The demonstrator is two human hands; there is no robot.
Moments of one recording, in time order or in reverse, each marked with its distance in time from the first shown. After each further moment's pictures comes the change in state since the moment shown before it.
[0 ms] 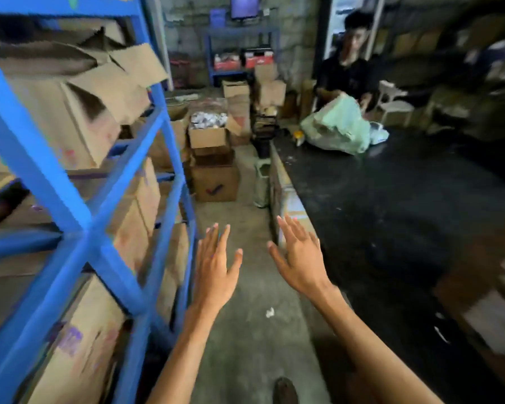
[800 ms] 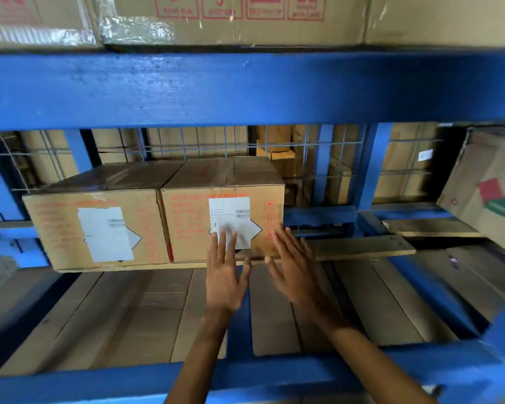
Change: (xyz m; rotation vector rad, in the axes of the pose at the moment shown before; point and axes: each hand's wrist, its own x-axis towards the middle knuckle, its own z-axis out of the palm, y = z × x) left_hand -0.259 -0.191 -0.372 0.751 1.018 -0.953; right_hand -0.073 -0.555 0.216 0.593 -0.405 -1.542
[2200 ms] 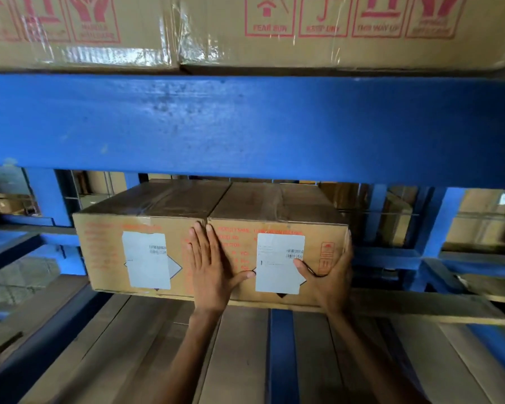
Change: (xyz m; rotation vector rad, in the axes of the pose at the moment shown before) left_hand 0.091 -0.110 -0.052 0.367 0.305 -0.025; right_hand 0.108 -0.002 0.070 0.655 0.423 0.363
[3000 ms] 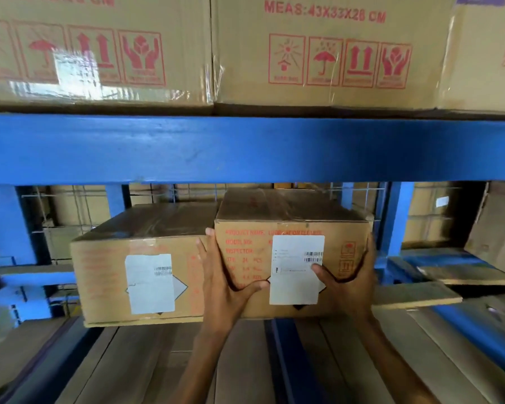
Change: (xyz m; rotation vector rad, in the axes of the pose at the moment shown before) left_hand -0.005 0.019 -0.069 -0.770 -0.003 0.044; right_hand -0.031 -0.070 -0.064 0.012 0.190 -0.007
